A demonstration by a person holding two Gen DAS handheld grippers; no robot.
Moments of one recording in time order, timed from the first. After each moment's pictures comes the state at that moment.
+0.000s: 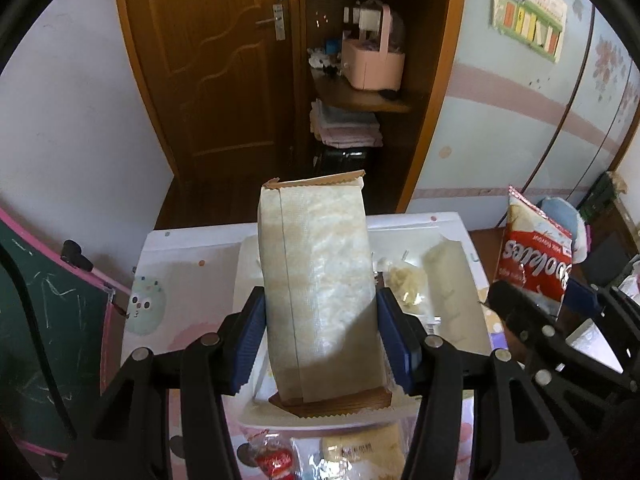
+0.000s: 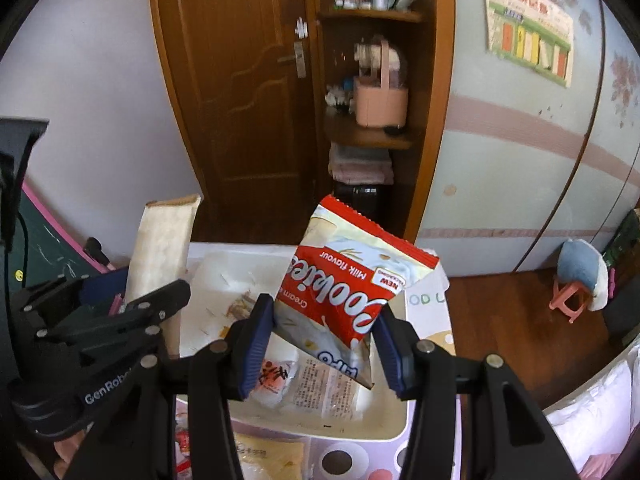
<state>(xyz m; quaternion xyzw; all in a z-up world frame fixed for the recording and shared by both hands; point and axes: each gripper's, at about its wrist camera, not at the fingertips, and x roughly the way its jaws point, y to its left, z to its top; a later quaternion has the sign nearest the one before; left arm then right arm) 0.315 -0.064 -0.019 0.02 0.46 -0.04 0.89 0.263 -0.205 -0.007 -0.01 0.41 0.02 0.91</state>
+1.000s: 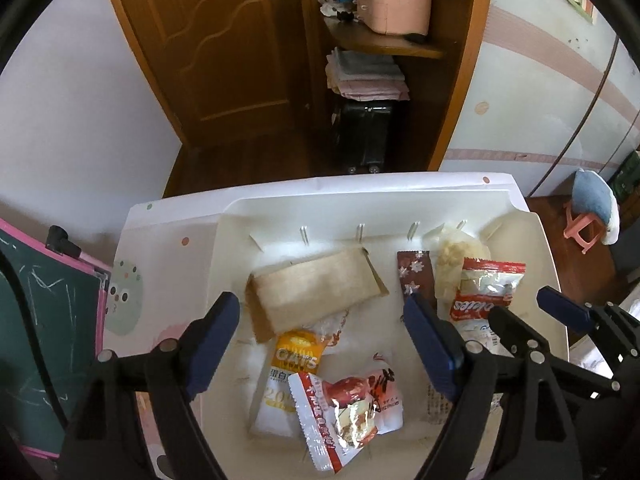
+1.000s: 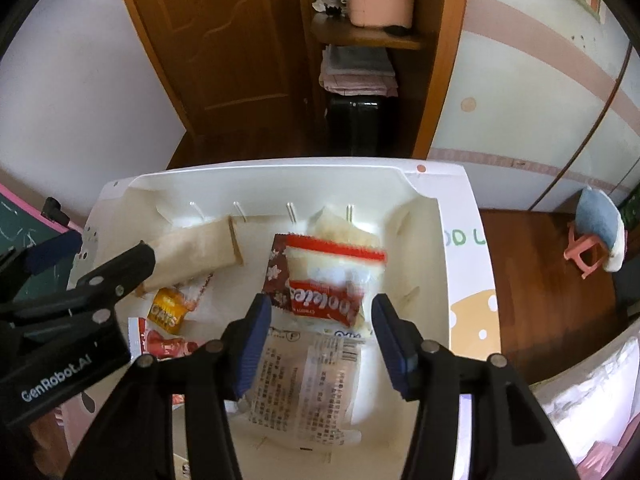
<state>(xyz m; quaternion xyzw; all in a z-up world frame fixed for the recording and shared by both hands) 0.374 -0.066 -0.117 0.04 0.52 0.00 0.85 0.340 -0.222 -0.128 0.00 0.53 0.01 0.85</state>
